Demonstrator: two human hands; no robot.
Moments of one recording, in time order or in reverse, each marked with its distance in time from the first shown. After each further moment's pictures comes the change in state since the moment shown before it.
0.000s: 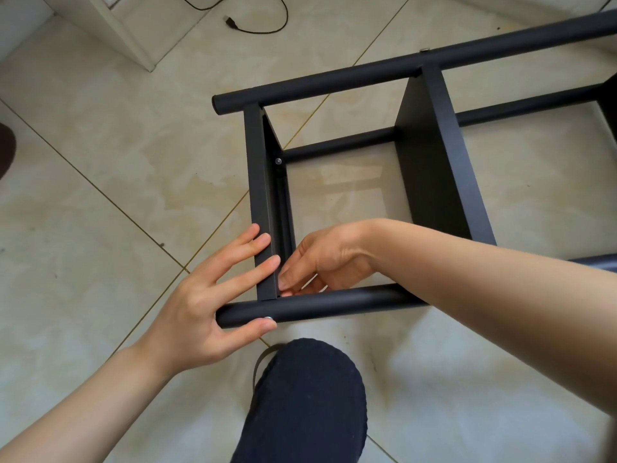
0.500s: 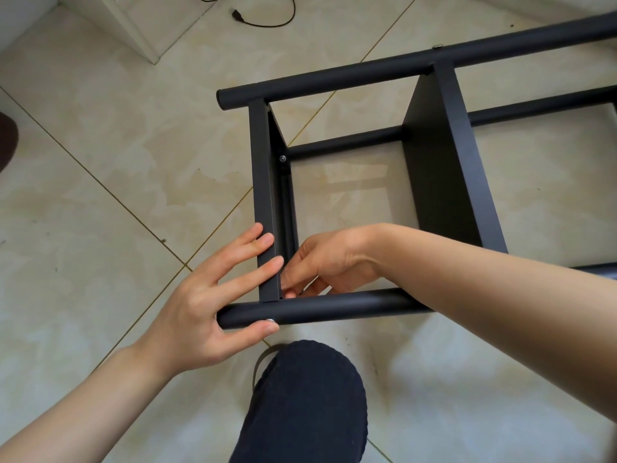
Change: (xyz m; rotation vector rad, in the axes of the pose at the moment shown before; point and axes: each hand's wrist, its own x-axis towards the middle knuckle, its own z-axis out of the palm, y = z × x) left_hand 0.001 0.001 0.000 -0.007 -0.006 -0.005; right_hand 0.004 0.002 0.001 -0.093 0.003 -0.022
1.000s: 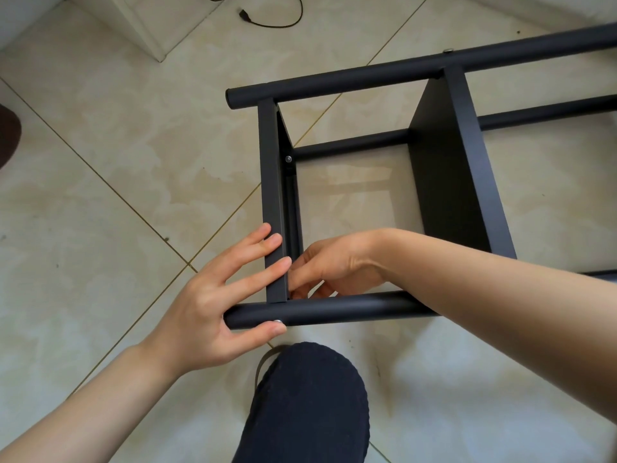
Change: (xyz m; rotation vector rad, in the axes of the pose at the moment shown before) left_hand -0.001 -0.001 0.002 -0.023 0.011 -0.004; right_hand 0.006 0.001 0.003 -0.017 0.002 0.035
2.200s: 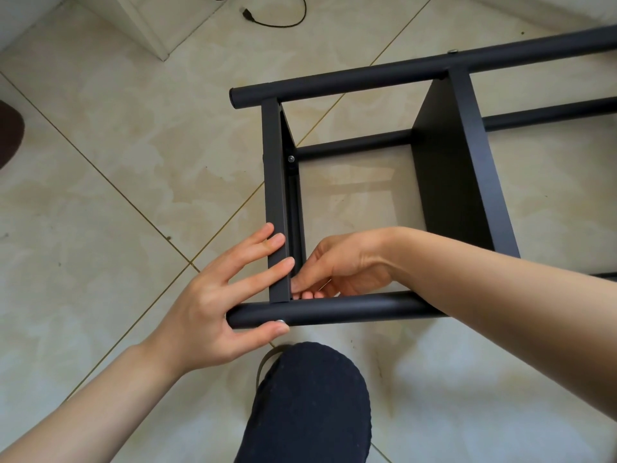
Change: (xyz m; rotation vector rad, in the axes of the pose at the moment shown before) left_hand 0.000 -0.001 0.000 -0.001 -0.004 -0.001; right_hand -0.010 -0.001 -0.006 0.108 -0.054 0.007
